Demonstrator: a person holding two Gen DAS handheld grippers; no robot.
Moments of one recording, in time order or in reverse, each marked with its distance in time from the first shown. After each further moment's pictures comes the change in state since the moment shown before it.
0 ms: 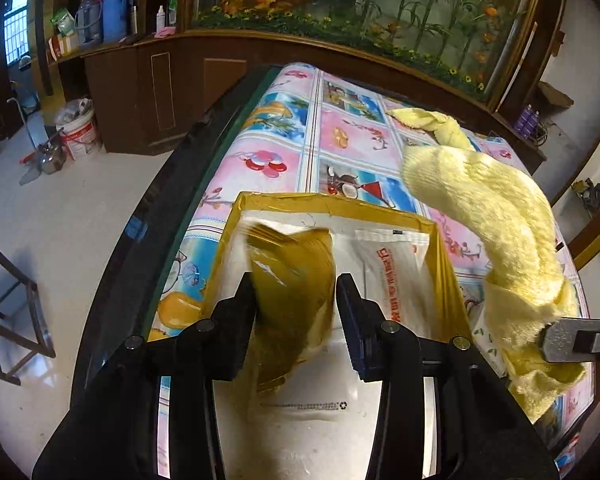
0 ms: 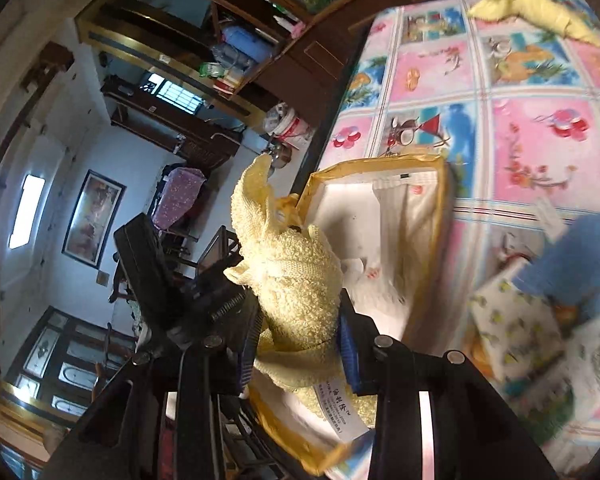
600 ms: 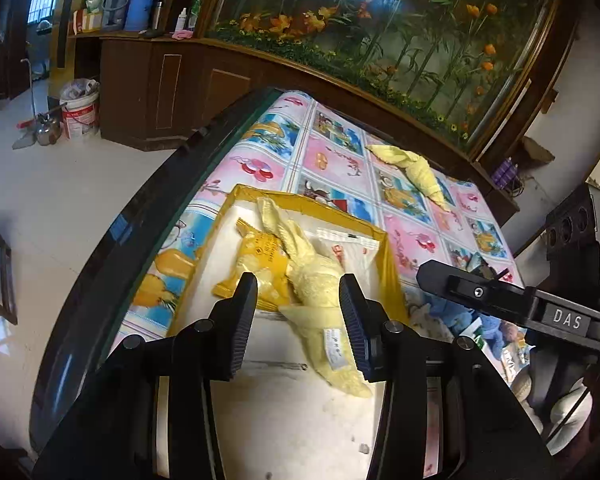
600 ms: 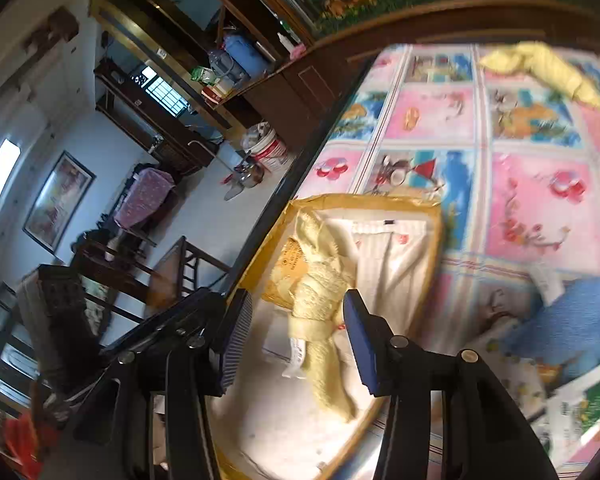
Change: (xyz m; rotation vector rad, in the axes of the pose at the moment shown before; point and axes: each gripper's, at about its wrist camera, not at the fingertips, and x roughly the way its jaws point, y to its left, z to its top) left arm -0.070 0.005 -0.039 -0.165 -0.129 -0.117; right arm 0.000 0.019 -0.009 -0.192 -0.124 -0.175
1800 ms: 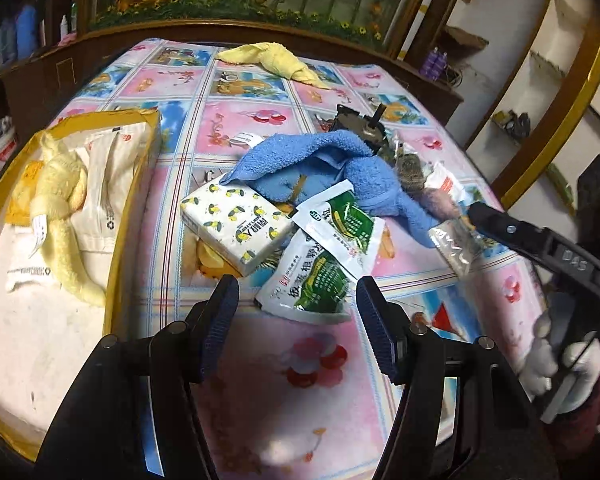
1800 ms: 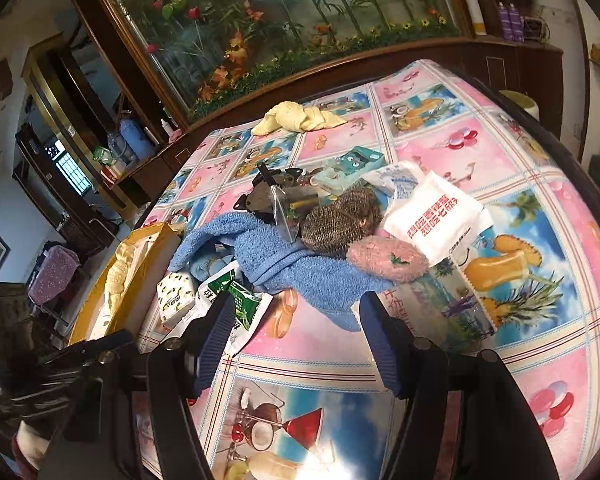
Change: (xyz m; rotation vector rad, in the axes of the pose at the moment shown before) left arm 0.061 -0.190 -0.109 0.345 0.209 -0.083; right arm -0.184 -0.172 -0.113 0.161 -0.281 -0.357
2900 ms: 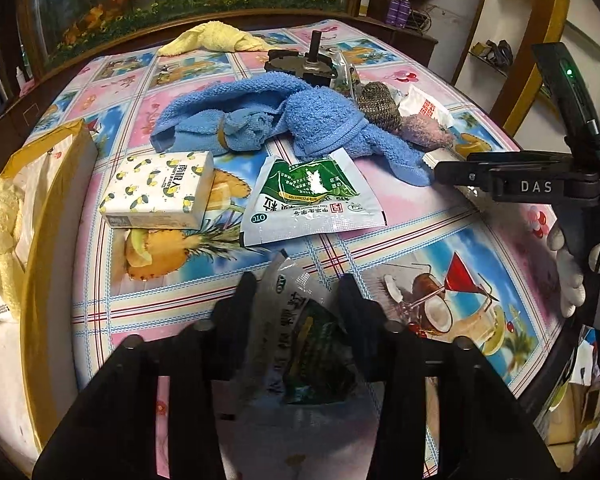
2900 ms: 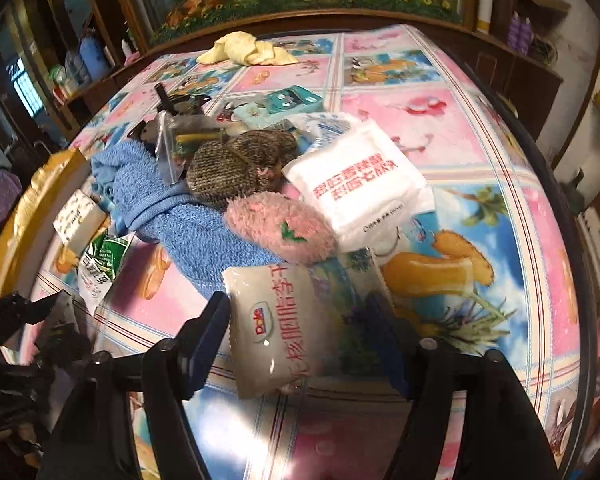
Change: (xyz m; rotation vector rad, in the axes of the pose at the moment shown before) left arm 0.039 -0.043 -0.023 0.196 0.065 -0.003; right arm 0.038 -0.038 0.005 -0.194 0.219 -0.262
